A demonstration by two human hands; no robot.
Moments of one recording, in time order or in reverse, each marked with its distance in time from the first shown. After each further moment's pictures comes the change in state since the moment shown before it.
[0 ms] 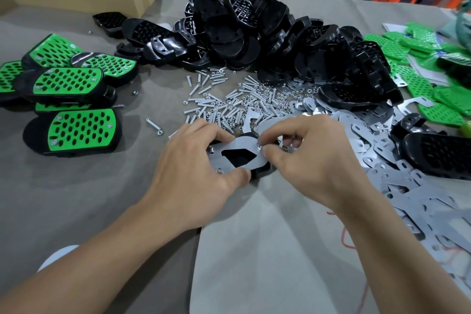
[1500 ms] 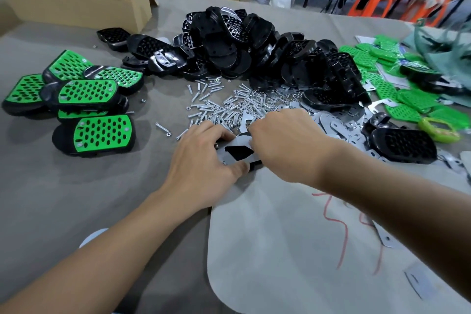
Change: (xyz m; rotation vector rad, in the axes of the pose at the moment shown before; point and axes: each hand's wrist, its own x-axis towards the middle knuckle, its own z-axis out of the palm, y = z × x) left_hand 0.002 -0.005 0.001 -0.034 0.034 0.094; right_hand 0.012 -0.051 -0.011 -1.055 -0.342 -0.415
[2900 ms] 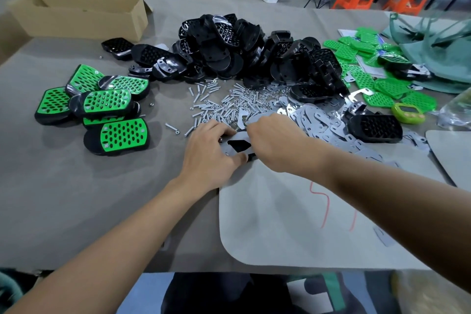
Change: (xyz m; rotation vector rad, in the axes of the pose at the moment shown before) left_hand -0.001 -0.001 -0.001 -0.064 -0.035 0.030; right_hand -0.009 -0.011 -0.003 0.060 -0.125 0.029
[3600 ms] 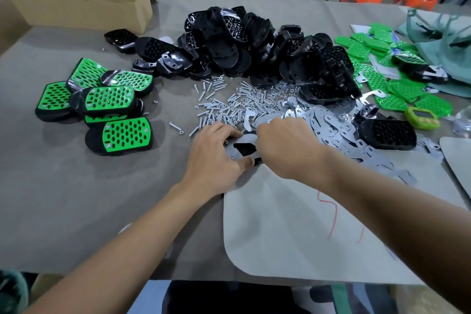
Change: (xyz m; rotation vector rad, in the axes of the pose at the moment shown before) left_hand 0.001 0.000 -0.003 -0.034 -0.043 -0.043; right_hand 0.006 0.000 0.006 0.016 -0.020 0.136
